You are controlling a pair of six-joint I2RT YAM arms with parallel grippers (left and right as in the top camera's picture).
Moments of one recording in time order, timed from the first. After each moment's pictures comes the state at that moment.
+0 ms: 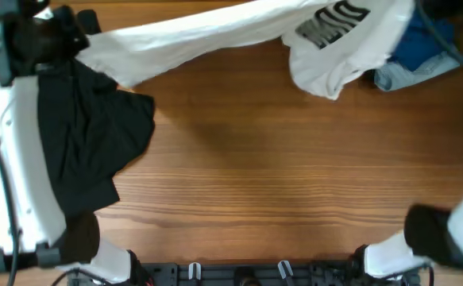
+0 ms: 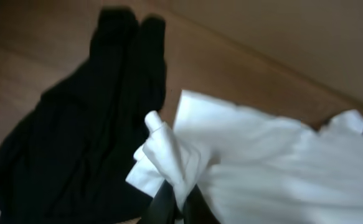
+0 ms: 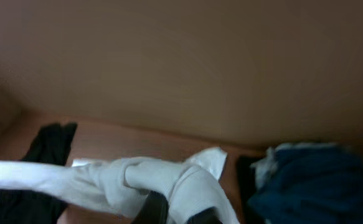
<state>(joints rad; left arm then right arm) 0.09 1.72 2.31 -1.46 -0.06 -0.34 -0.20 1.70 2.49 -1.20 -0.52 -0.09</state>
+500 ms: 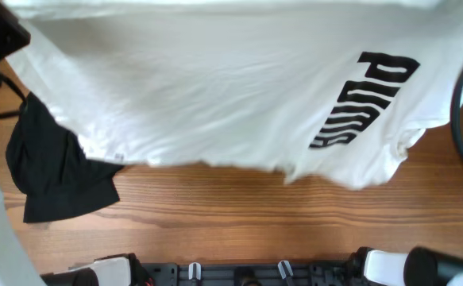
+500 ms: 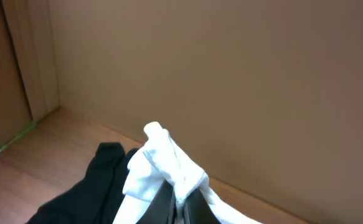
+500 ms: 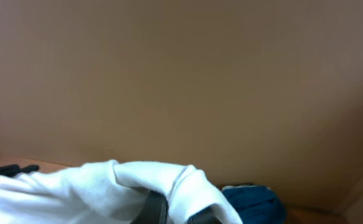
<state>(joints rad) 0.12 1.47 2.33 -1.12 -0.11 -0.34 -0.29 1.55 2.53 -1.13 -0.47 -0.12</state>
